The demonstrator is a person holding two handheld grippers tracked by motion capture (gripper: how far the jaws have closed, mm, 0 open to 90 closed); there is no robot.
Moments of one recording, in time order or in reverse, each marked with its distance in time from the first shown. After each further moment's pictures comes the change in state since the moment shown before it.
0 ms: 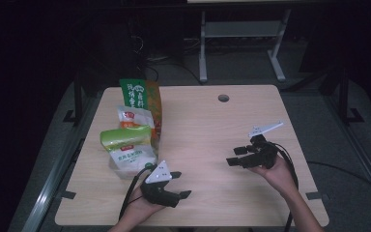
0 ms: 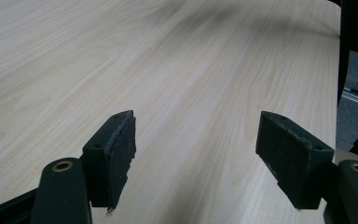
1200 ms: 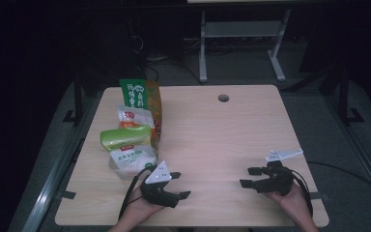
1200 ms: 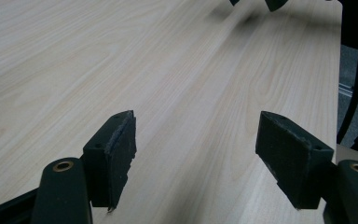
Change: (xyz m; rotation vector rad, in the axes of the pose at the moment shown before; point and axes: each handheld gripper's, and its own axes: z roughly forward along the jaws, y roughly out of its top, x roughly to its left) left arm 0.000 -0.001 -0.001 0.010 0.001 0.004; right arm 0.012 -0.077 -0.018 -0.055 -0.036 0.060
